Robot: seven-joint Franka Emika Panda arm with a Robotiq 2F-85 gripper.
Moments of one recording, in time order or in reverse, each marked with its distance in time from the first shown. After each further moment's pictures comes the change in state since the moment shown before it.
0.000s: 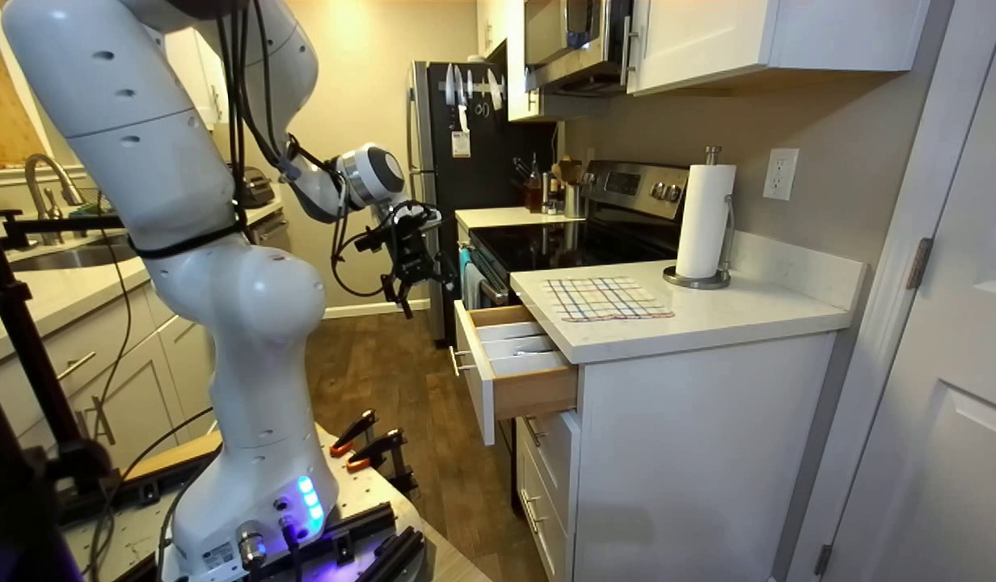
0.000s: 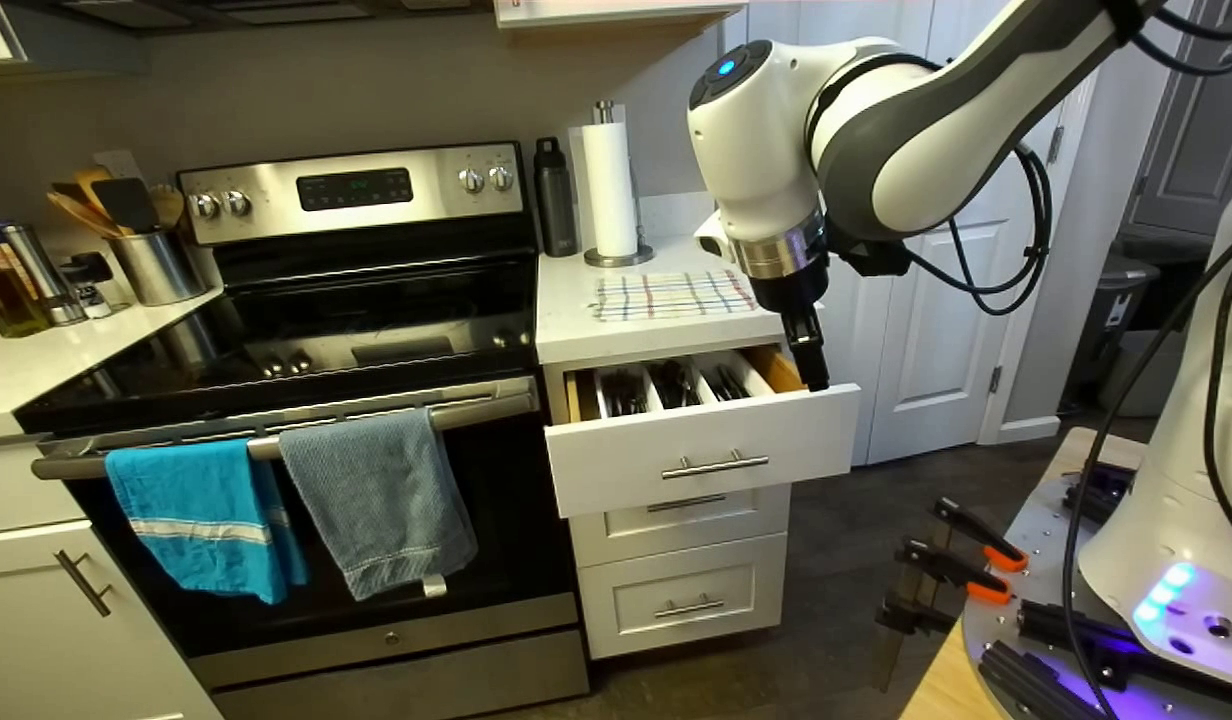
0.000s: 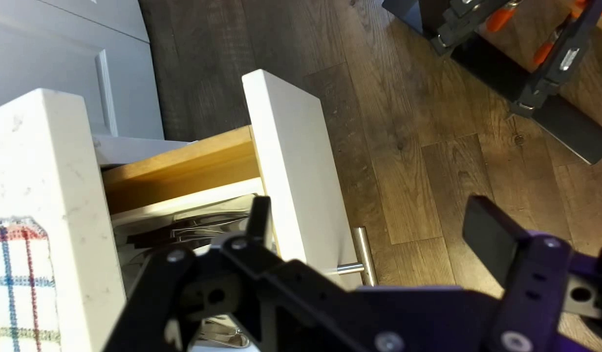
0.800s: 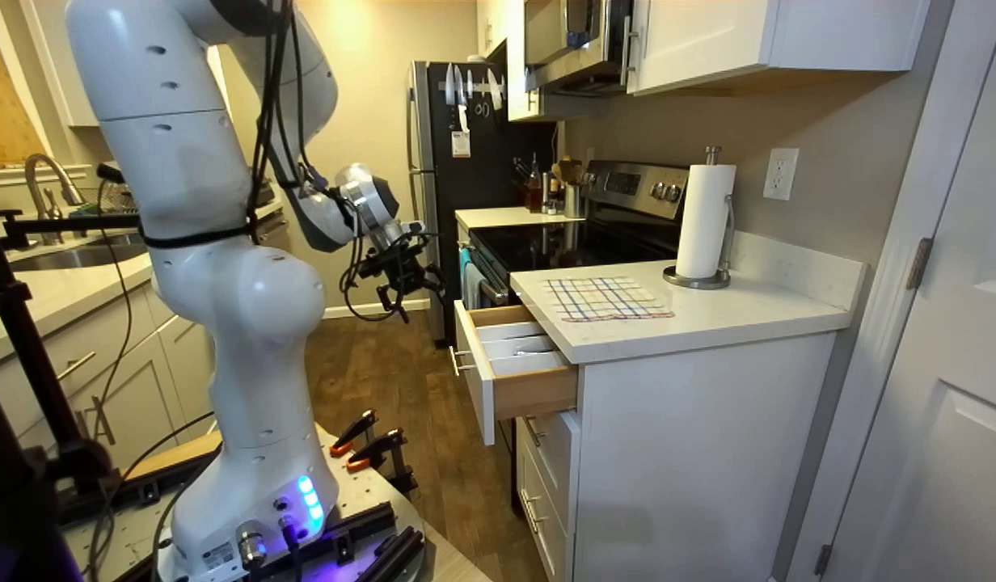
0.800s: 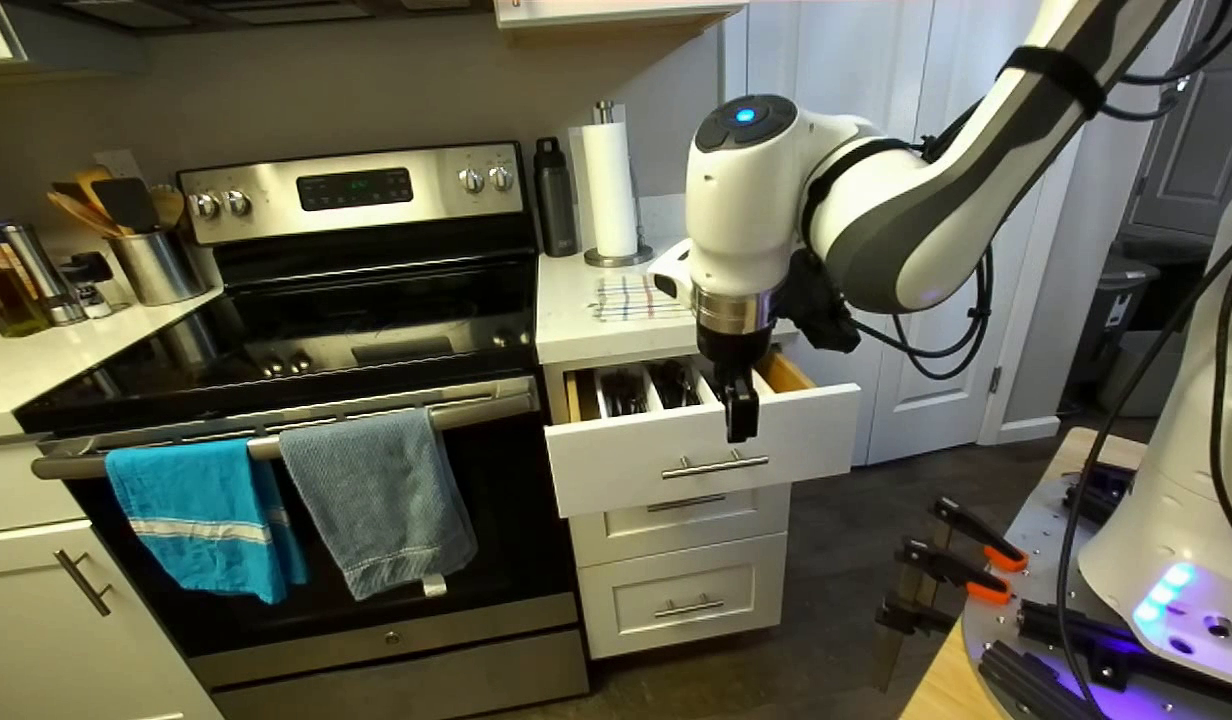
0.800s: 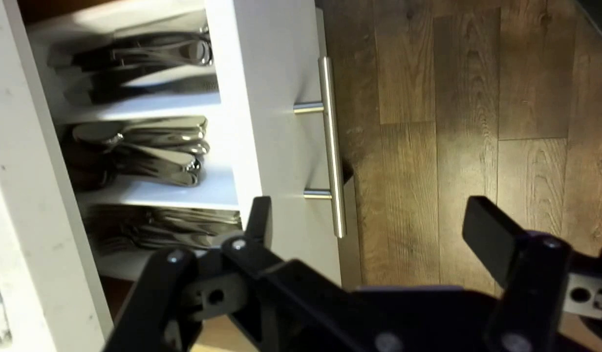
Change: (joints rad) arm -0.003 0.164 0.054 -0.005 -0.214 0.427 0.161
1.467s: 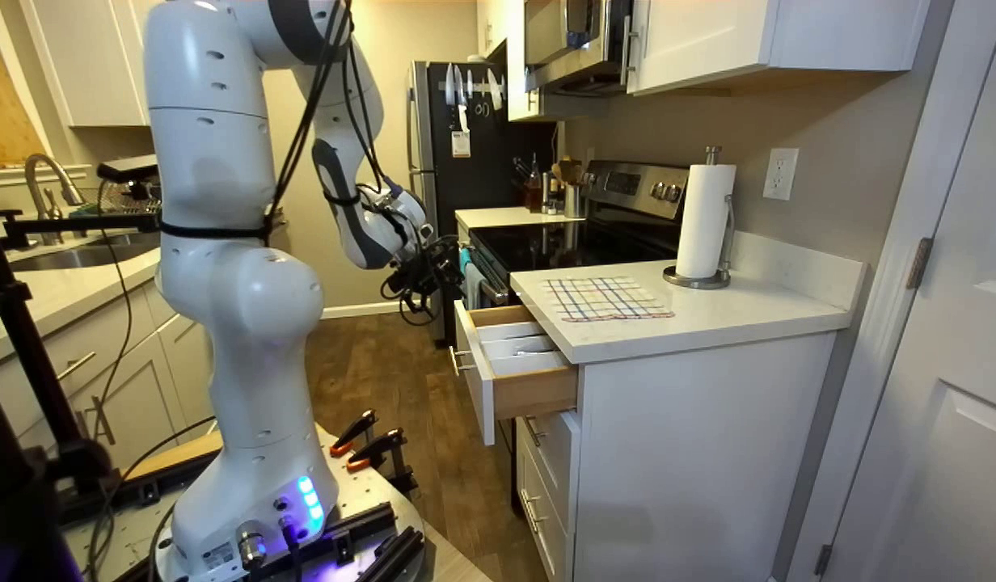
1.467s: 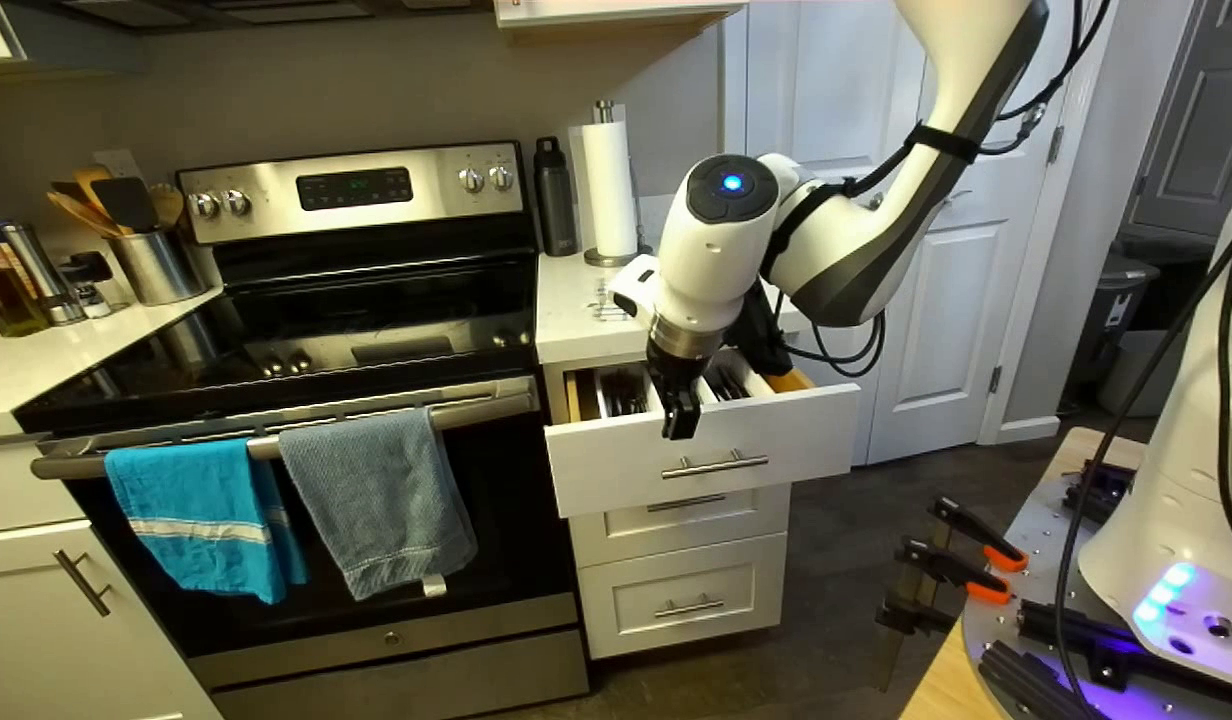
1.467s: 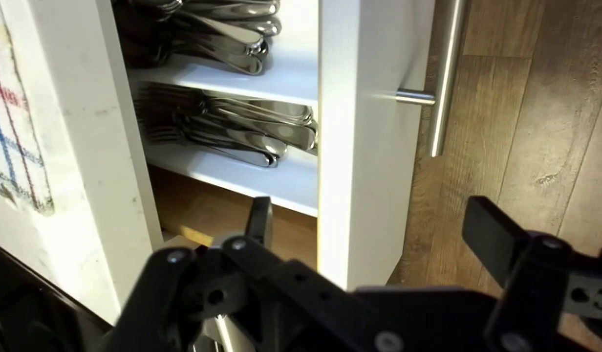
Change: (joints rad) arm -0.040 0.222 -0.049 0.168 -0.611 0.136 0.350
